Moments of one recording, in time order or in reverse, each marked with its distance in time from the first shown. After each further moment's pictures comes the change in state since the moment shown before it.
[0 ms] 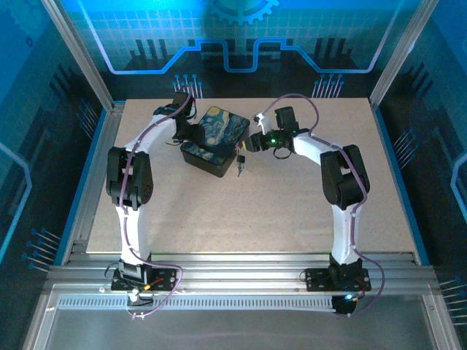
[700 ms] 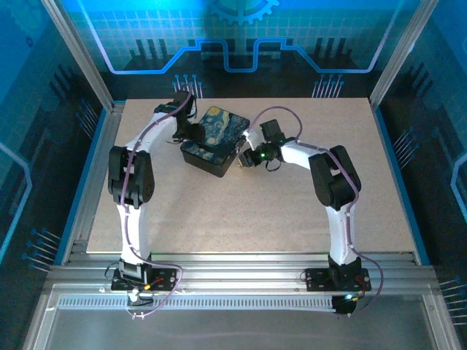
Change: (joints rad) left arm 0.000 0.023 0.048 -0.050 0.001 0.004; right arm 0.093 0.024 -0.066 -0.014 0.143 -0.136
